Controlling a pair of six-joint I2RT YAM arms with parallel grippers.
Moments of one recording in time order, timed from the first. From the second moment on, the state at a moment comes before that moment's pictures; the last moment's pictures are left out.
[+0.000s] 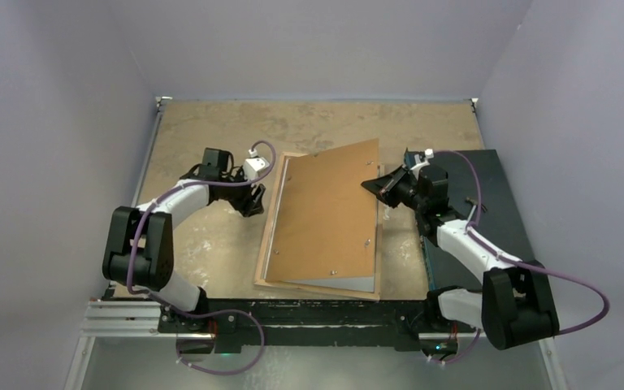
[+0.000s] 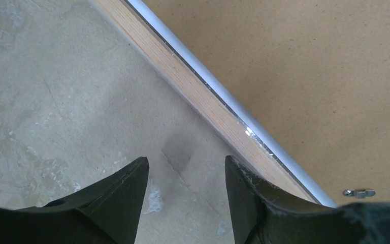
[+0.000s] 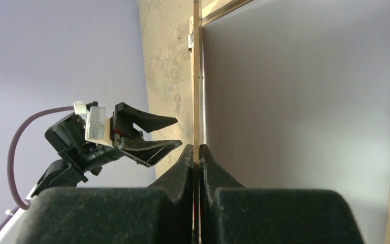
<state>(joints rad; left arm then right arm) -0.16 1.54 0.88 -0.34 0.57 0.51 0.21 1.19 0.55 0.26 -0.42 1.11</state>
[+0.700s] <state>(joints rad) -0.20 1.60 0.84 -0.31 0.55 0.53 0.21 1.26 0.51 0.37 -0.44 1.10</state>
